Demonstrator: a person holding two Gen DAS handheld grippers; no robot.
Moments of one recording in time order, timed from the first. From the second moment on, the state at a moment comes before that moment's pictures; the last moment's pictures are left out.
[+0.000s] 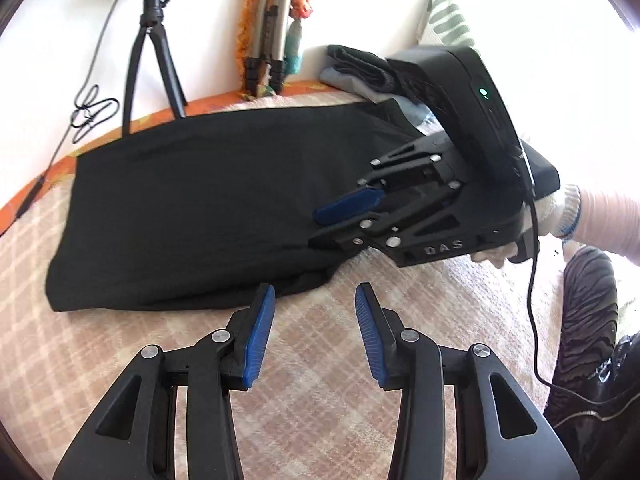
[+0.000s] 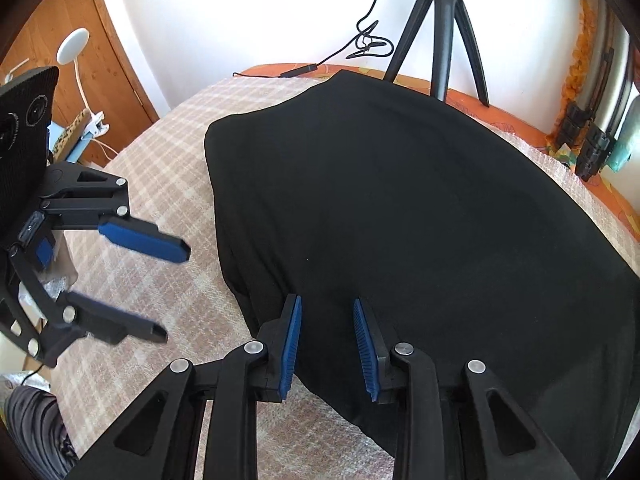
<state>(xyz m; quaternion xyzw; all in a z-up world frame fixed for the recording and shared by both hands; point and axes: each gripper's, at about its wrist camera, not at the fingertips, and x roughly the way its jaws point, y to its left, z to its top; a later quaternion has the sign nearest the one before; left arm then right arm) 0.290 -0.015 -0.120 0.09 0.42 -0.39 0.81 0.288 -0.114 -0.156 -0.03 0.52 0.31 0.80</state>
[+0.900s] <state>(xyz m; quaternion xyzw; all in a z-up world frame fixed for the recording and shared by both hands) 0.305 -0.097 -0.109 0.19 0.38 -0.33 0.84 0.238 -0.389 -0.132 0.19 0.50 0.03 0.84</state>
